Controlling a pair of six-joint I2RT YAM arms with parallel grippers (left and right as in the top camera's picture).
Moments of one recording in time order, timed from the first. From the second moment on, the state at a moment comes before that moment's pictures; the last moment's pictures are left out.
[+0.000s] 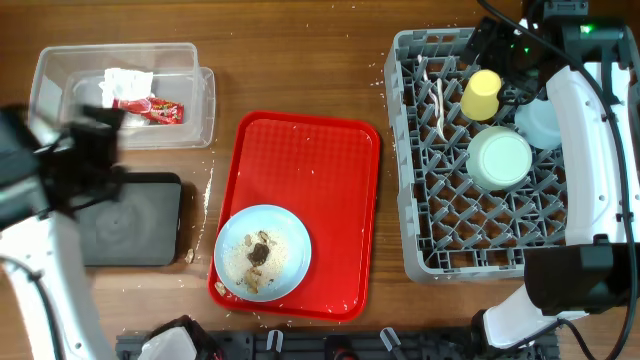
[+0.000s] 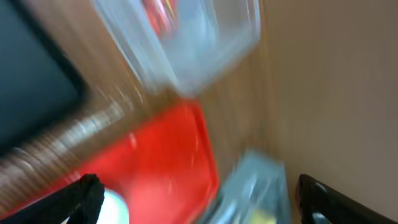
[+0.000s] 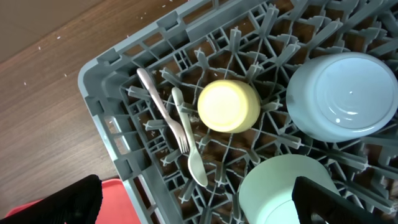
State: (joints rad) left arm 0.42 1.25 1.21 -0.92 0.48 -0.88; right arm 0.02 1.79 1.91 -1.19 0.09 0.46
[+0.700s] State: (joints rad) left arm -0.57 1.84 1.20 -0.96 0.02 -1.12; right arm 0.02 1.79 1.91 -1.19 0.09 0.46
